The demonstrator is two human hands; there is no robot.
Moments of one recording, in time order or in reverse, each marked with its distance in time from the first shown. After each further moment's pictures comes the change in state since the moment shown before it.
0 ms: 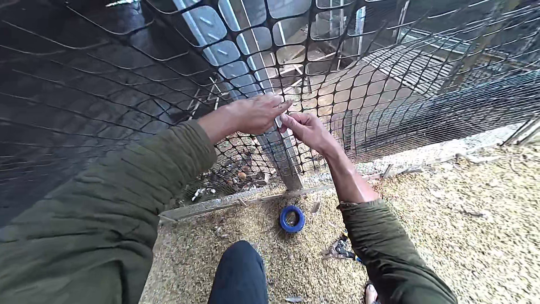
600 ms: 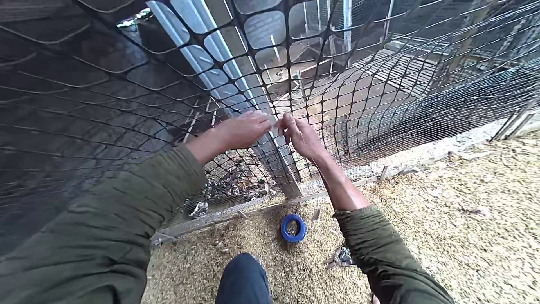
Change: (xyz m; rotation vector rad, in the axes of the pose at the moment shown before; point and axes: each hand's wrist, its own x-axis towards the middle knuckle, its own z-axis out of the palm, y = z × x) left_hand -0.014 -0.004 0.013 -0.033 0.219 0.106; right_hand -0.007 -0.014 0.008 -0.166 0.211 0.134
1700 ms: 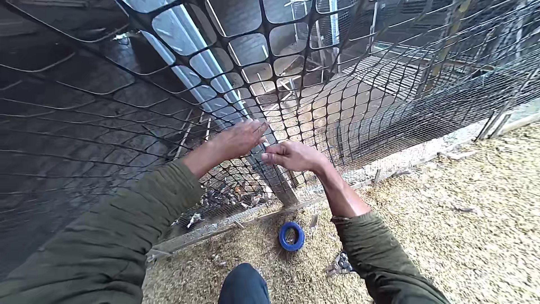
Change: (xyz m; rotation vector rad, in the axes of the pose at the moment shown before) left_hand 0.006 -0.001 0.014 0.048 0.000 -0.089; right_hand -0.001 -0.014 -0.019 -0.198 -0.596 -0.107
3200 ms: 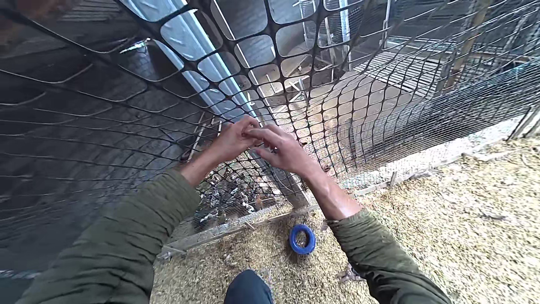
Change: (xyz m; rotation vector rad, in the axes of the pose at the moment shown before) left_hand -0.031 -0.002 -0.018 -0.747 0.221 -0.450; right_hand 0.049 0.002 0.033 -0.132 0.652 -0.473
